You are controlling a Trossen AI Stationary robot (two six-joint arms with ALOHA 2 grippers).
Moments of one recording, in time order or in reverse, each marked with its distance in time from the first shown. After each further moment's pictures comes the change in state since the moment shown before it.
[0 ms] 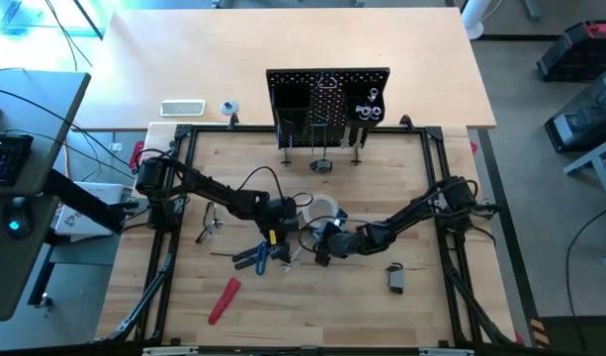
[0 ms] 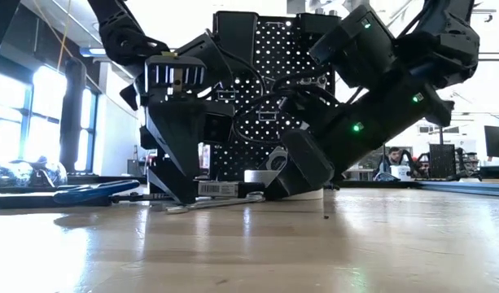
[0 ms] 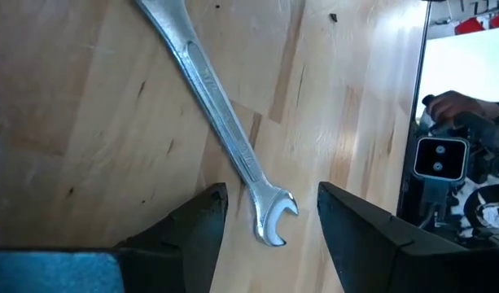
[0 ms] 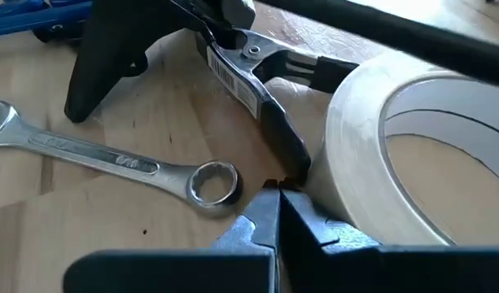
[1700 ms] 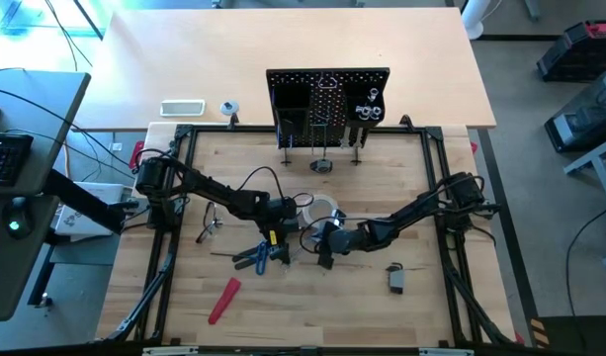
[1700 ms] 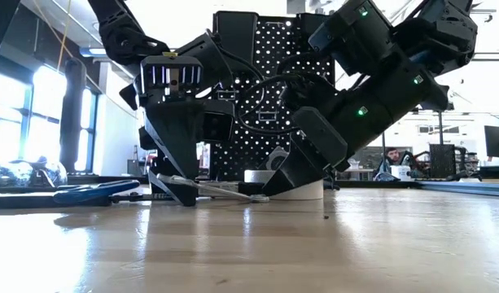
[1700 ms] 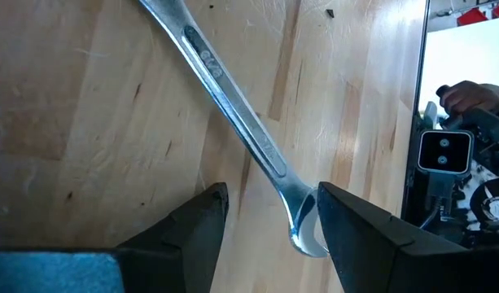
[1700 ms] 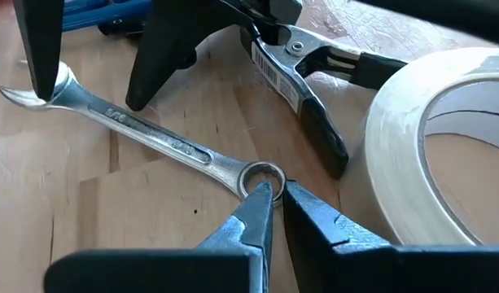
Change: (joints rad) left arm 0.000 0.000 0.001 -0.014 -0.003 0.041; right arm -0.025 -0.068 -0.002 -0.061 -0.154 -0.014
